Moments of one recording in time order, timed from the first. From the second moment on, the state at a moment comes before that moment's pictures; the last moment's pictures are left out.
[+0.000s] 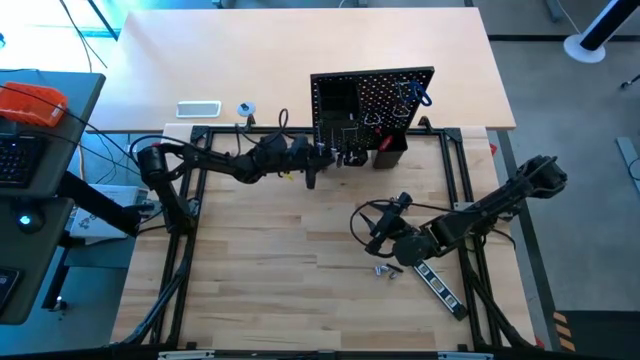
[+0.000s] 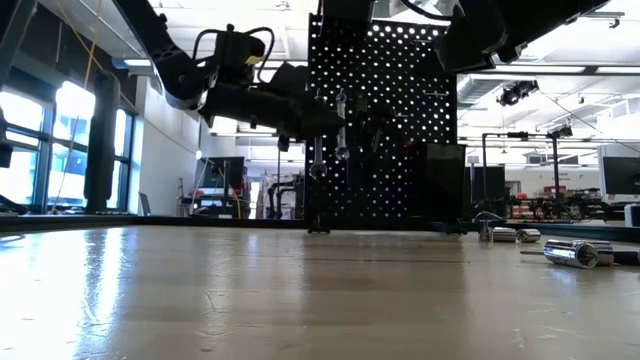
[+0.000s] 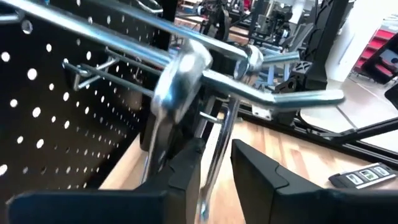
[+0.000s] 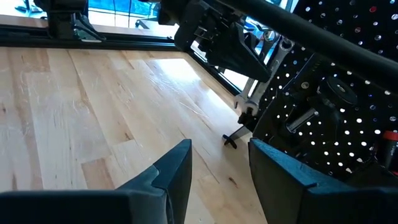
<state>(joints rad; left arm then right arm) 0.40 1.75 0.81 0.82 0.20 -0.20 0.47 1.37 0.76 -0.02 1.08 0.28</state>
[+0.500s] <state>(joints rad) 0.36 1.75 0.81 0.72 0.20 -0.21 0.52 1.37 0.76 -0.05 1.03 0.29</state>
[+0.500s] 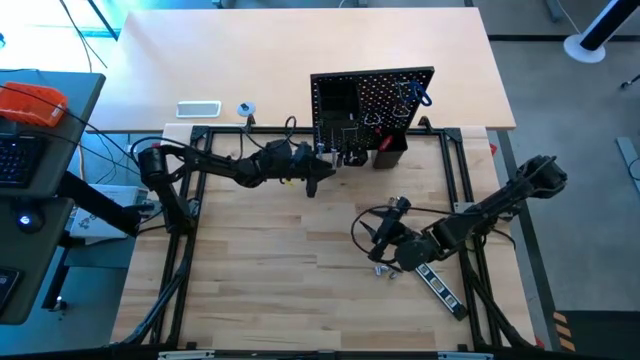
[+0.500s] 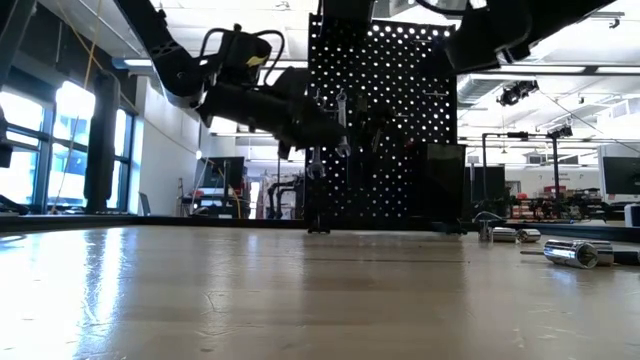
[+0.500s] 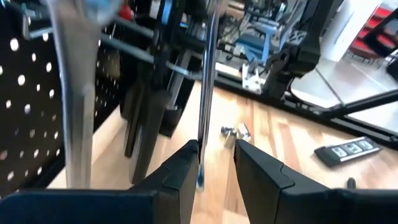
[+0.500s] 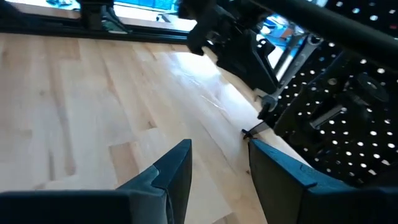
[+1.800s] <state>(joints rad) 0.24 1.55 0.62 0.53 0.08 -0.17 0.75 1.50 0.76 -0.31 0.58 0.63</state>
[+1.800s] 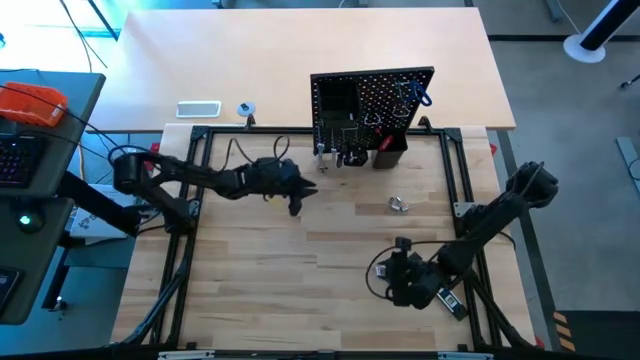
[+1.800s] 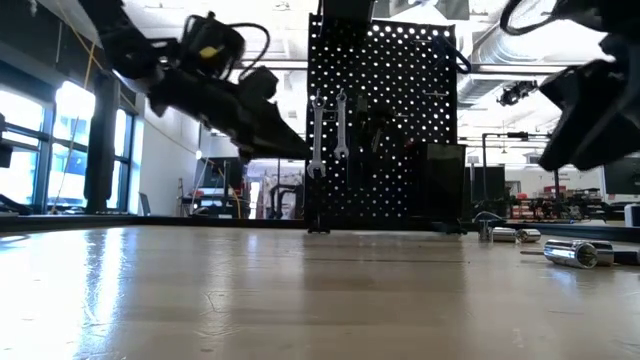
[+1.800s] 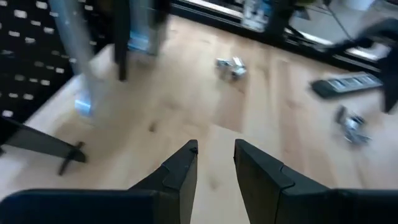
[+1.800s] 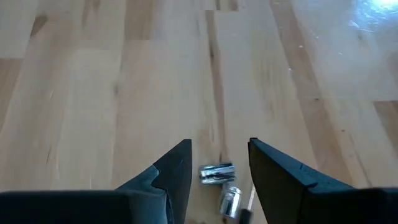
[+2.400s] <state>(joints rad) -0.05 1.59 0.55 0.63 0.02 -0.11 0.75 1.65 0.75 -0.29 0.59 0.65</state>
